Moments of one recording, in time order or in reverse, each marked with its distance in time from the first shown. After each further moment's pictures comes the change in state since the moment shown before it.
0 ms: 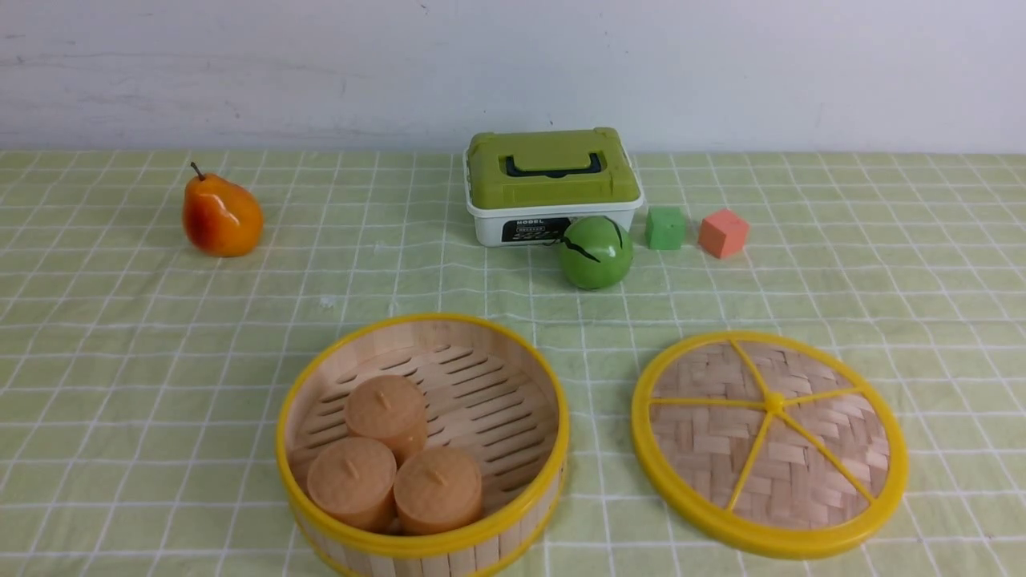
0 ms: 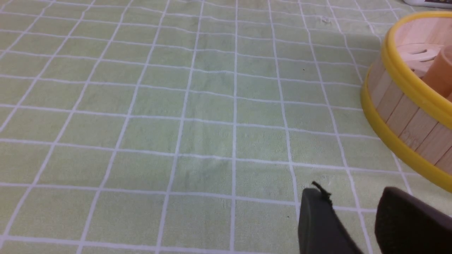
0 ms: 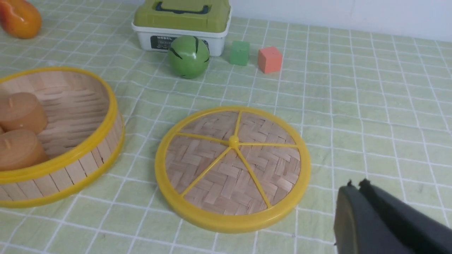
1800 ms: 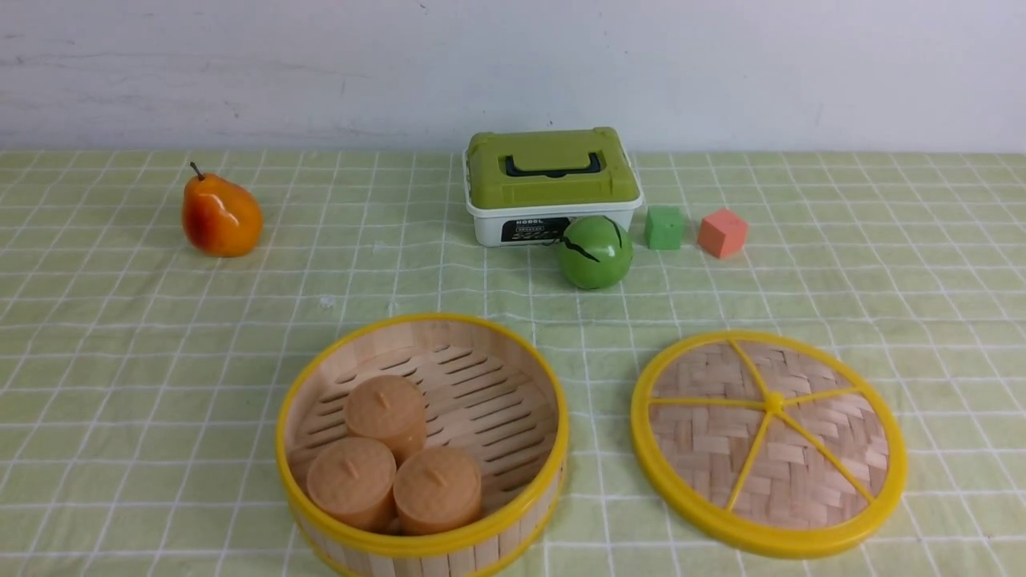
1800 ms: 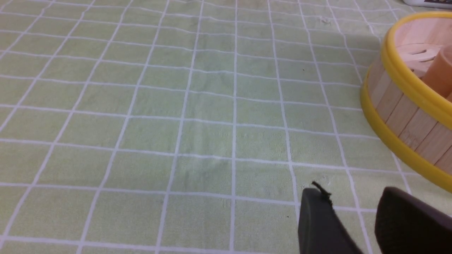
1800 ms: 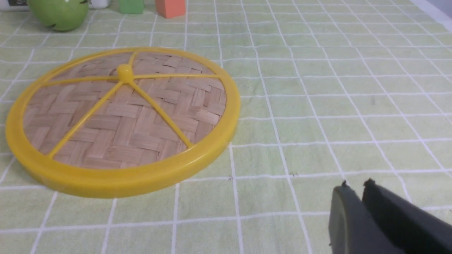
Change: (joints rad) right arm -0.318 -0.258 0.654 -0.007 -0.445 0.000; left arm 0.000 0.000 0.000 0.000 0.000 0.000
